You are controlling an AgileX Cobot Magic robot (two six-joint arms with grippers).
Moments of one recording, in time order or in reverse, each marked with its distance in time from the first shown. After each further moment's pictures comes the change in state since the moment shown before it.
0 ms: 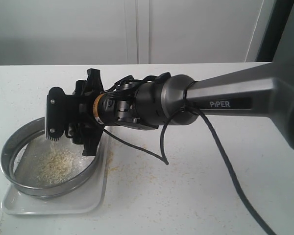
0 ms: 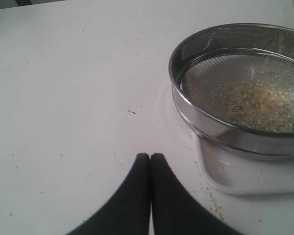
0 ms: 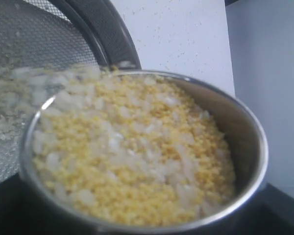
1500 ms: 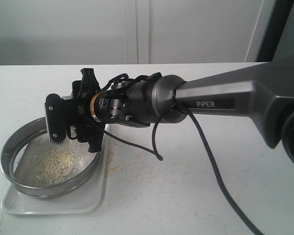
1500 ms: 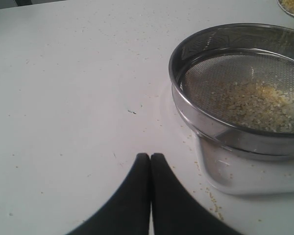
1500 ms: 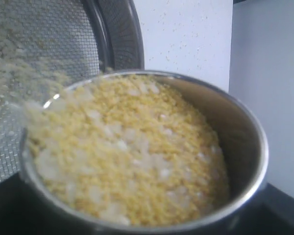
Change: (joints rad) left arm 0.000 0.000 0.000 0.000 0.000 0.000; right arm 0.000 0.052 -0.075 0.000 0.066 -0.157
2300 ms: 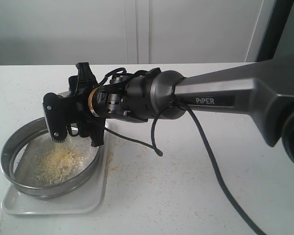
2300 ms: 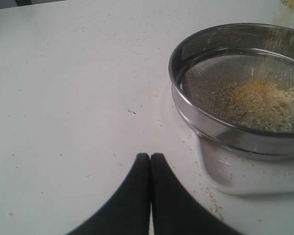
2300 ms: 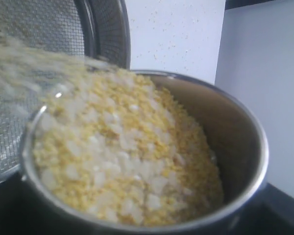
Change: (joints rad) left arm 0.000 0.000 0.000 0.000 0.000 0.000; right arm 0.000 0.002 -0.033 0.000 0.027 -0.106
